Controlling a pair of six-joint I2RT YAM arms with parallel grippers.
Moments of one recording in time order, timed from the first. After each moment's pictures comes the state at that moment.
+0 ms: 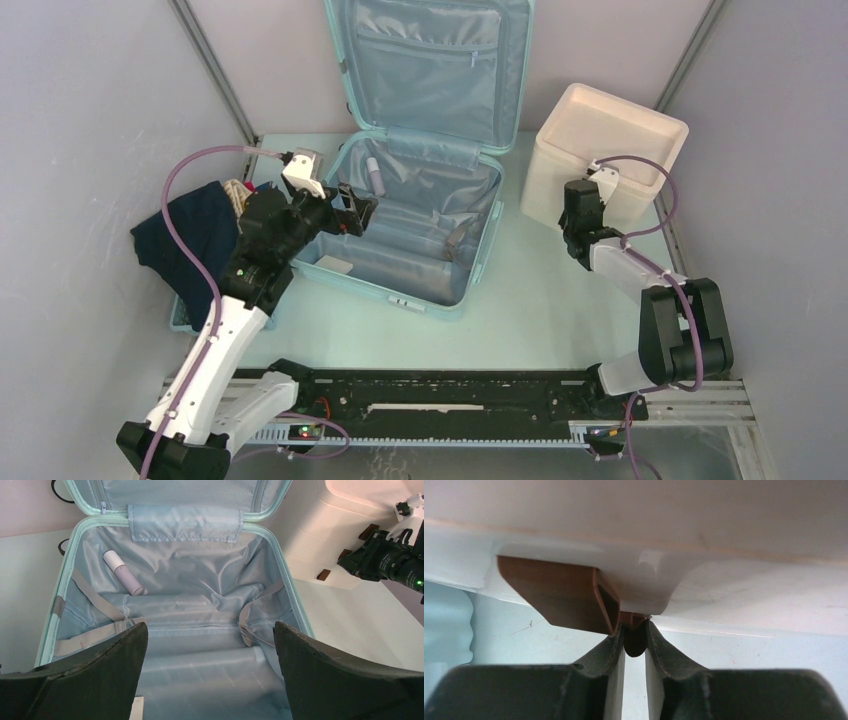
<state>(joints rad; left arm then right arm) -0.31 0.88 0.96 -0.23 0.19 -0.18 0.17 1.46 0.81 0.07 0.49 0.38</state>
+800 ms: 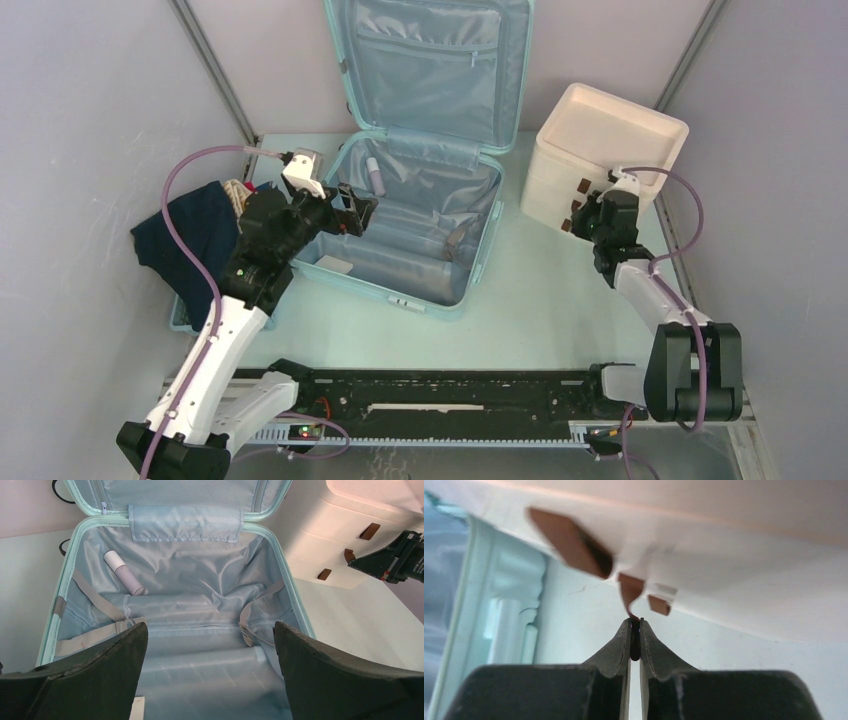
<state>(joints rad) -0.31 0.88 0.96 -0.23 0.19 -0.18 -0.01 1.28 0.69 0.11 0.03 0.36</state>
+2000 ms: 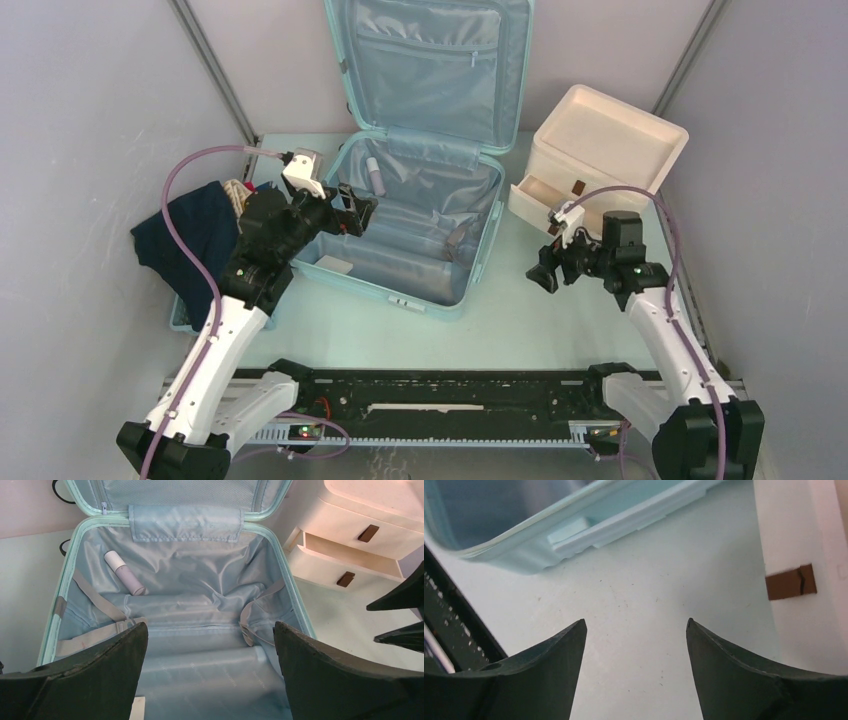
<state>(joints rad) -0.31 0.88 0.96 -0.23 0.19 -0.17 0.08 0.97 0.69 -0.42 -0.66 -0.33</state>
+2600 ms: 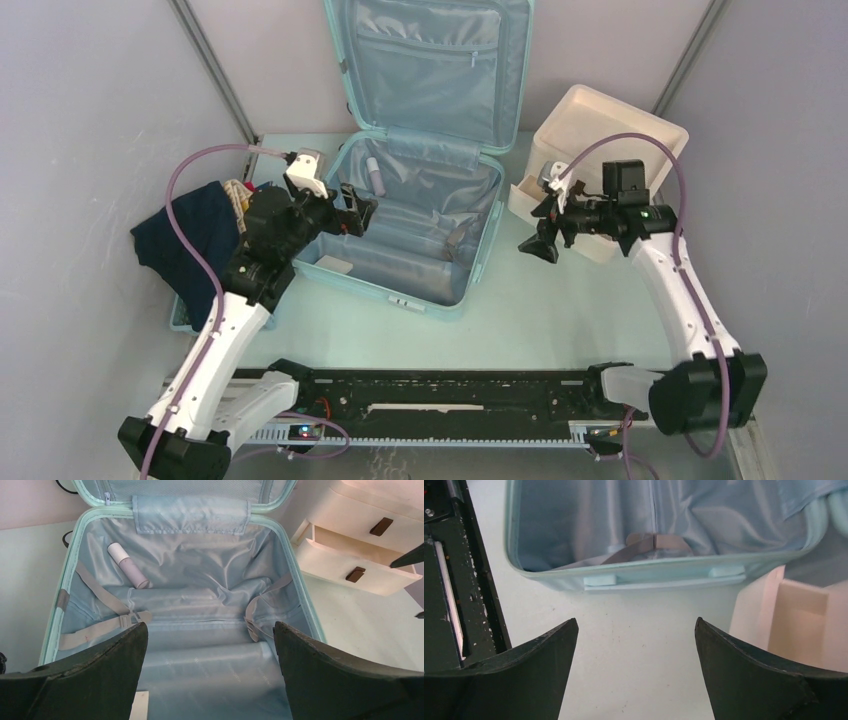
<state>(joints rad) -0.31 0.89 0.96 -0.24 0.17 -0.17 0.09 1.17 1.16 -0.75 -0.91 -0.70</state>
